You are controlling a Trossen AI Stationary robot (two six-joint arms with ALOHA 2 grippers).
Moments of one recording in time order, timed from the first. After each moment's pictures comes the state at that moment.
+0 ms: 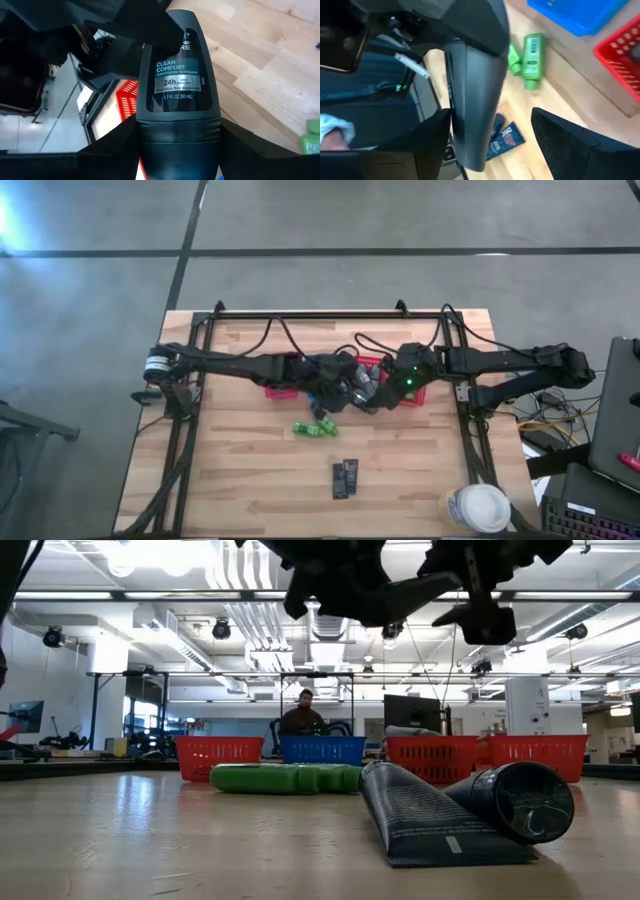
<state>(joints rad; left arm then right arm) -0.01 1.75 1.48 -0.29 -0.03 0.95 -0.07 1.15 0.86 -0.36 -0.33 0.99</state>
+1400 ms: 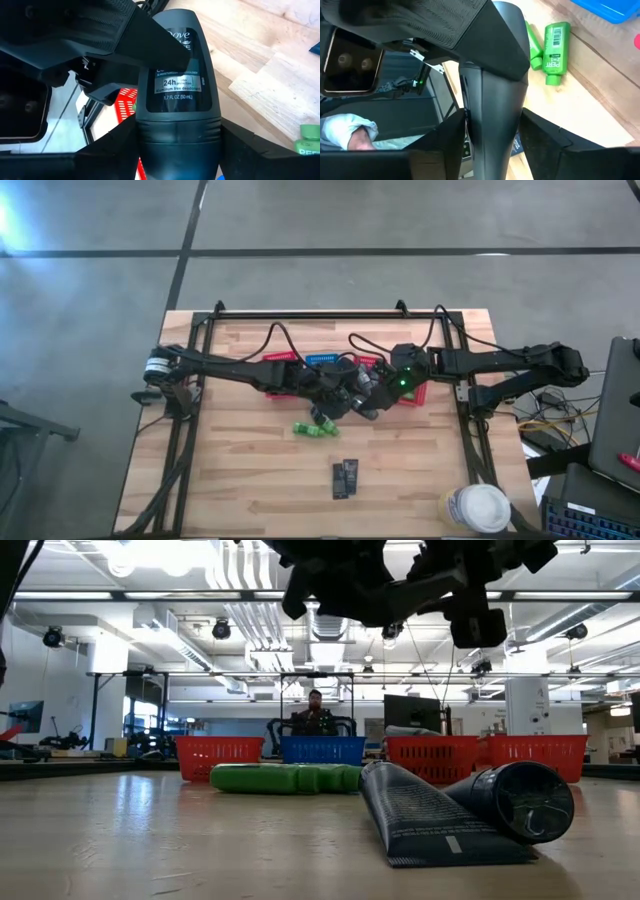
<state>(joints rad) -0.04 1.76 1.47 -0.28 -0.07 0.94 -0.07 1.21 0.86 -0.25 -0.42 1.06</state>
